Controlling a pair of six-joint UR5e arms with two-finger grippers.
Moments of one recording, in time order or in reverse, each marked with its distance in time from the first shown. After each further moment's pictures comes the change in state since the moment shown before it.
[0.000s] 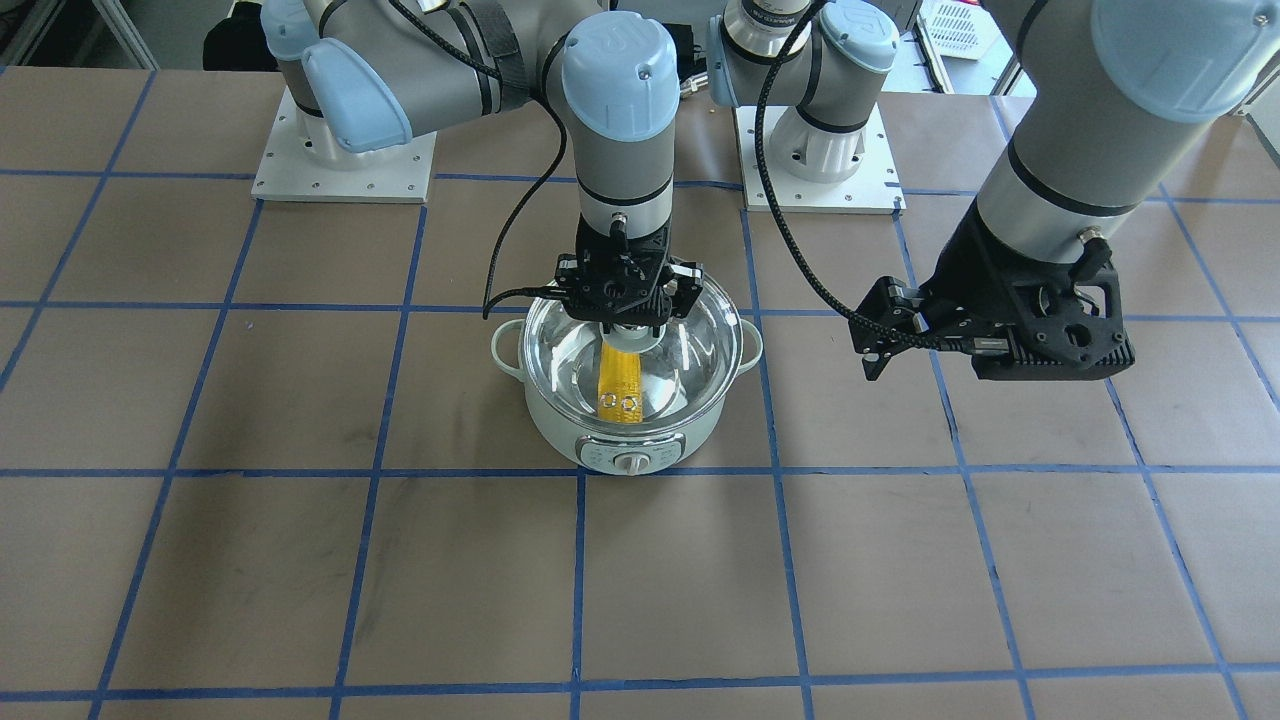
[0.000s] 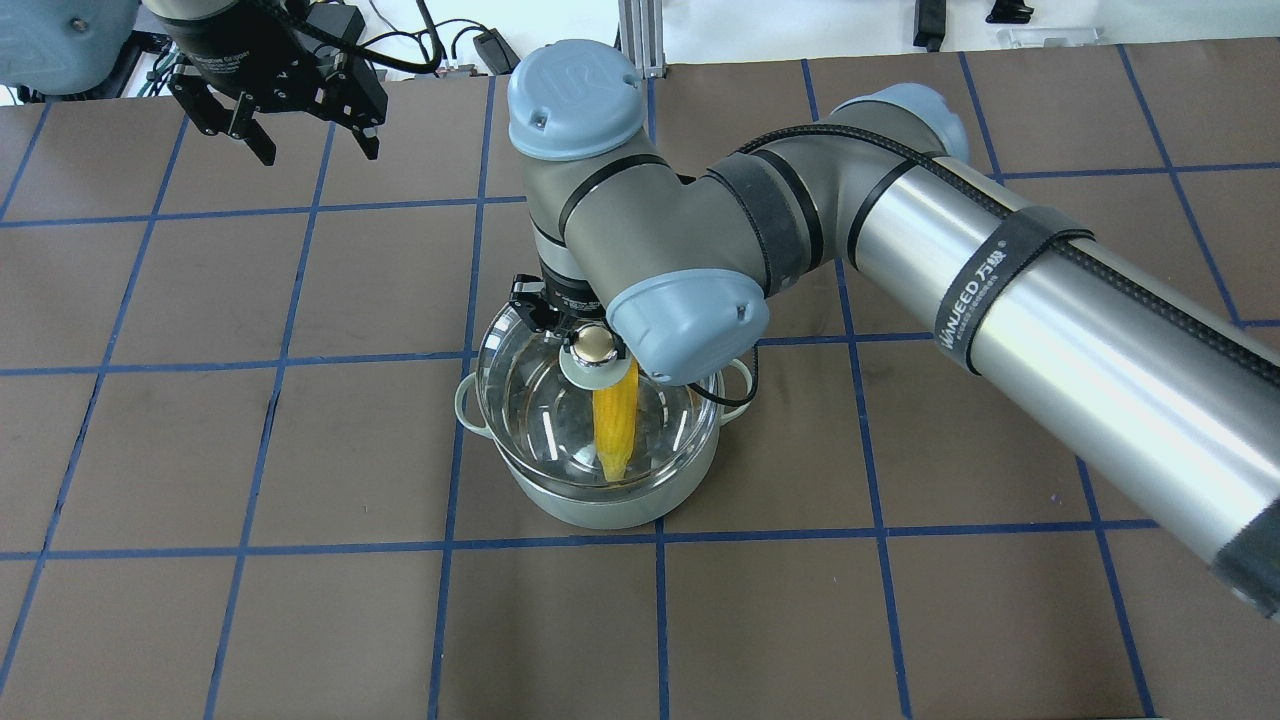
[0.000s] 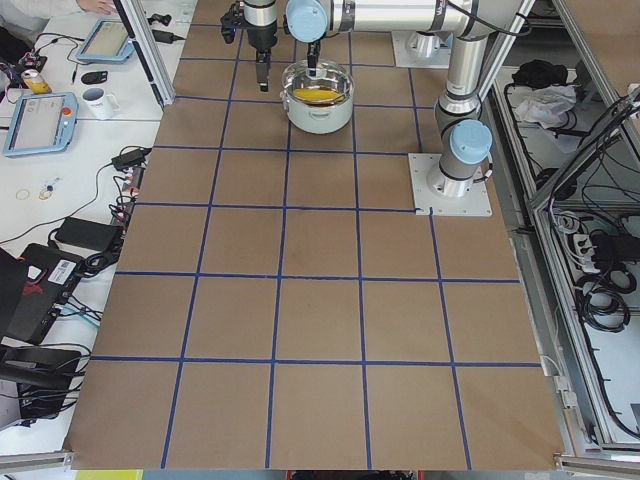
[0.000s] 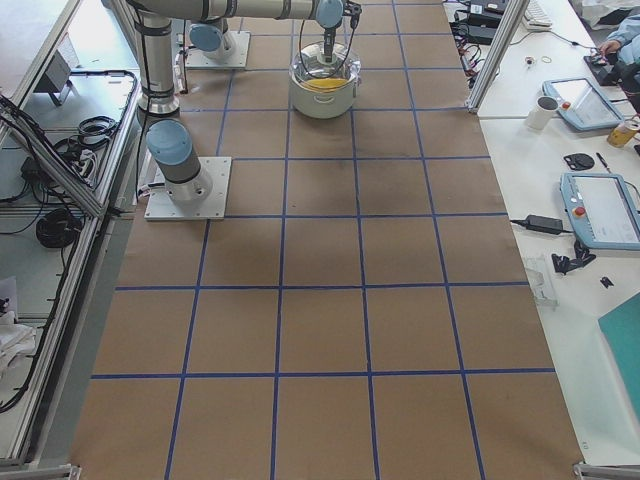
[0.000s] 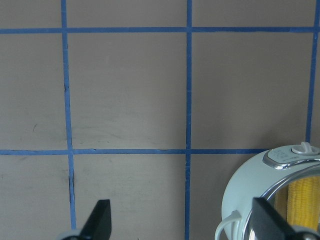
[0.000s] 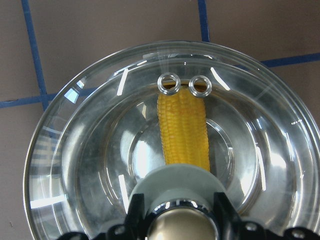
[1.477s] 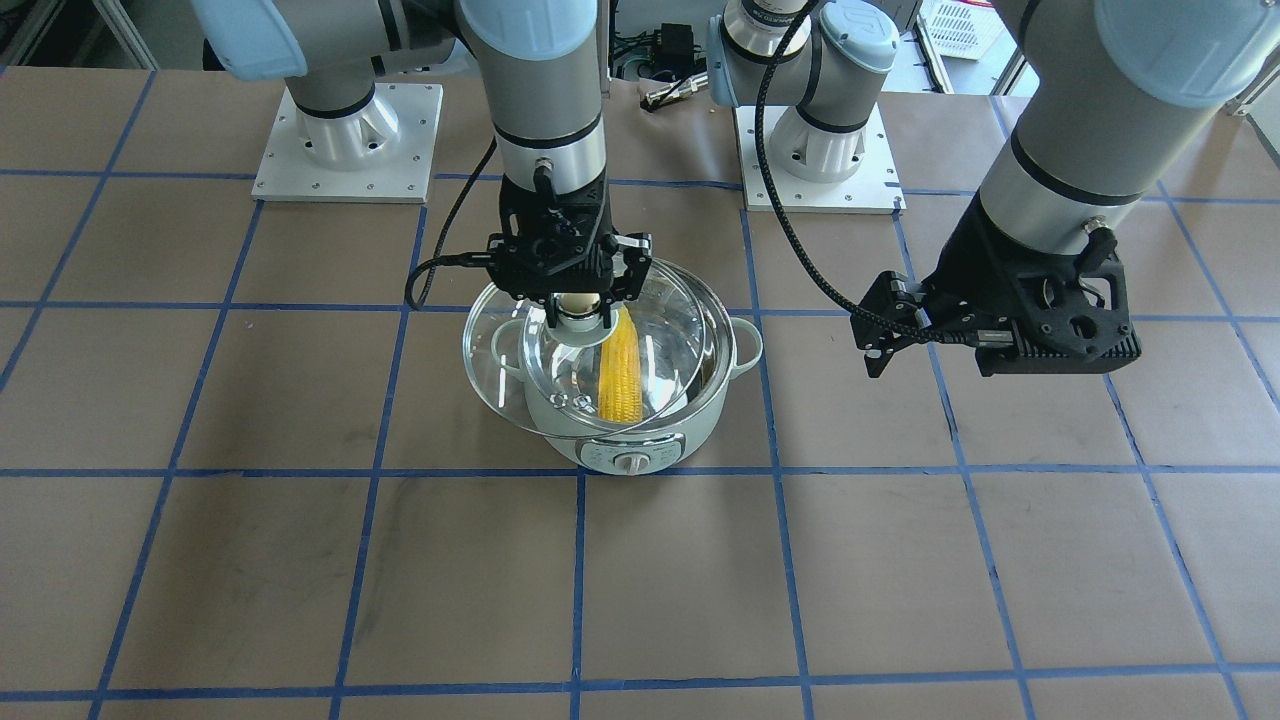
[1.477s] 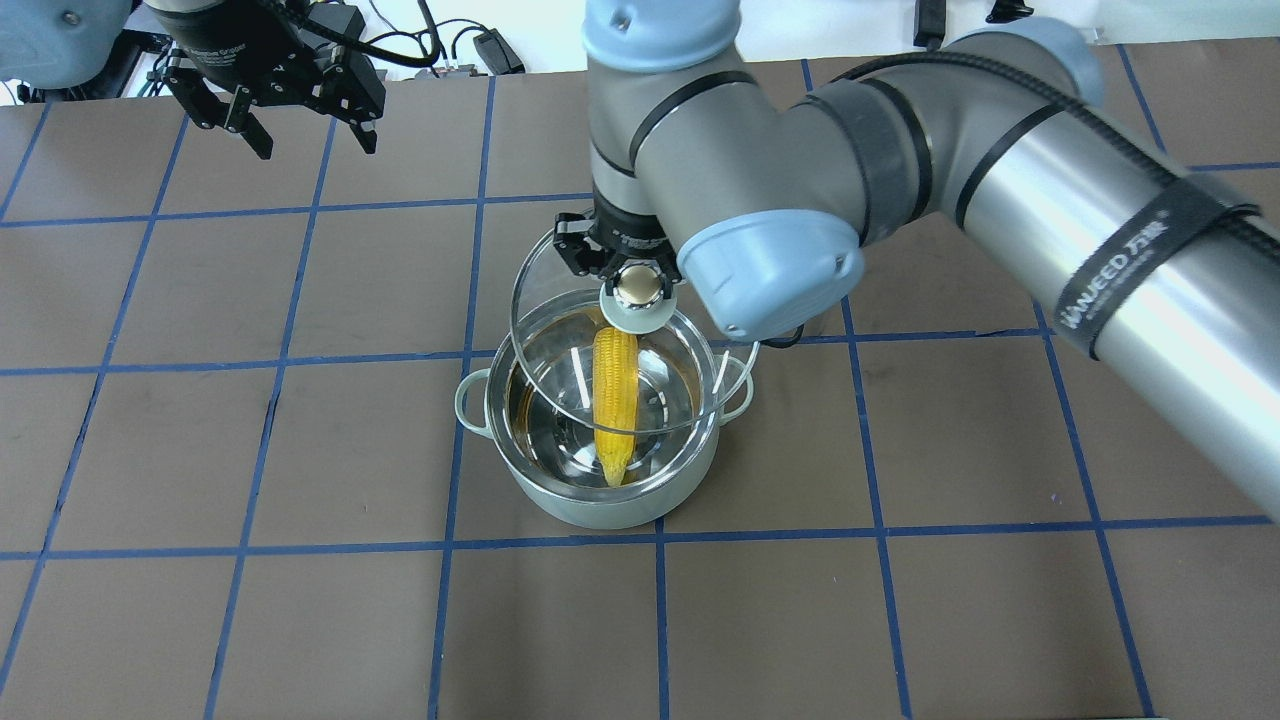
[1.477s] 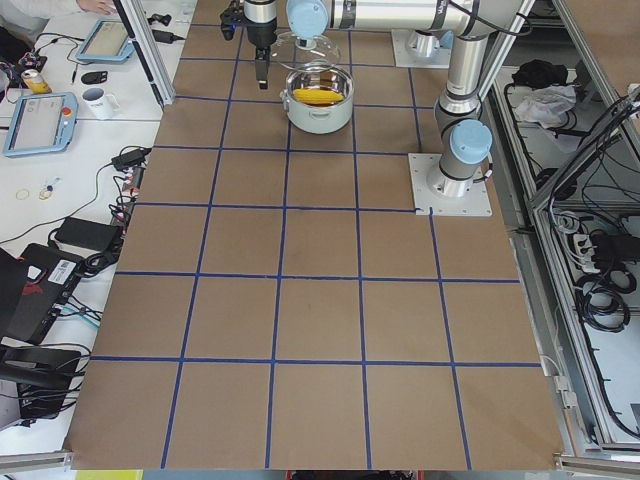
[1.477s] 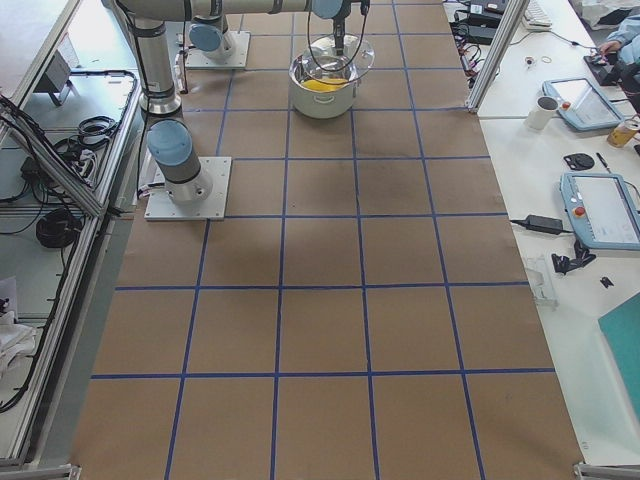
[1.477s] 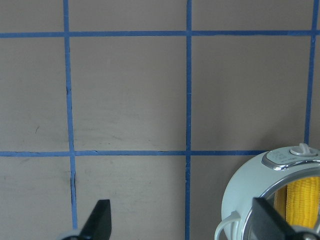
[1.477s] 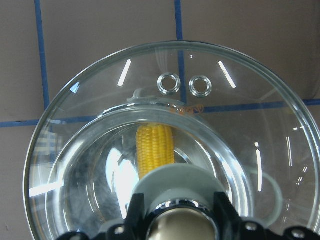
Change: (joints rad) left arm -0.002 0.003 0.010 -0.002 0.003 -0.001; right arm -0.075 -0.092 -0.017 0.025 -0.035 -0.146
